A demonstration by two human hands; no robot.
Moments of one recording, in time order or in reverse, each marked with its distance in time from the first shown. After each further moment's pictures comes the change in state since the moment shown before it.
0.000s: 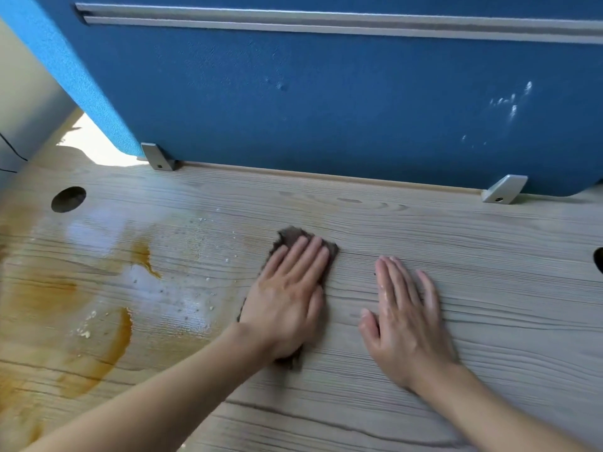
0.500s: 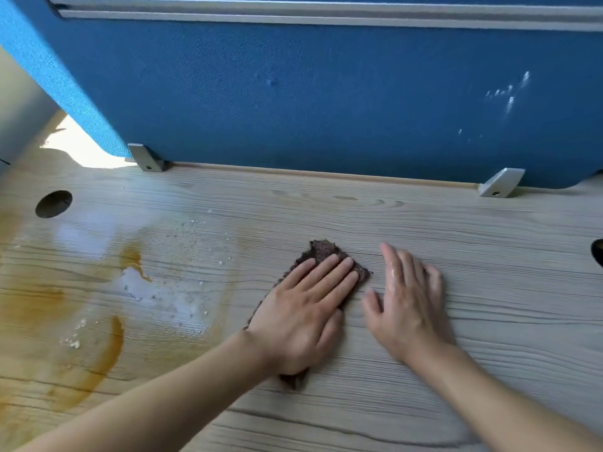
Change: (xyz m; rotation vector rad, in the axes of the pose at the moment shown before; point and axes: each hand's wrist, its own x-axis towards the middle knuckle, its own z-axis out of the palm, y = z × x) left_hand -0.002 0.013 -0.002 -0.049 -0.104 0.255; right_hand 0.022 0.003 0.003 0.128 0.105 0.151
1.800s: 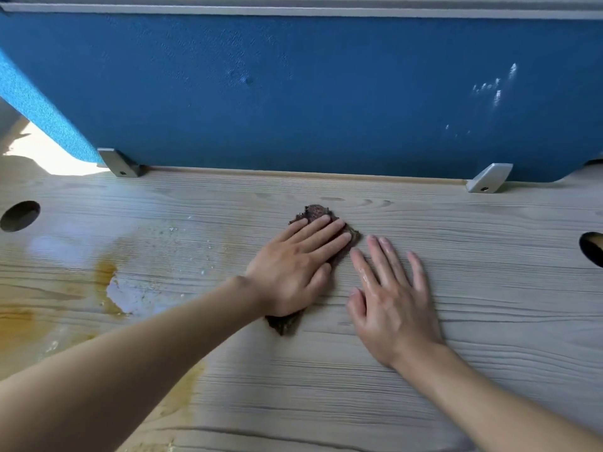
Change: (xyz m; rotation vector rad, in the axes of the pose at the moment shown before) left_hand 0.064 -0.045 -0.012 -0.010 -0.047 0.080; right_hand 0.005 -0.001 -0.001 -0.107 -0.143 -0.071
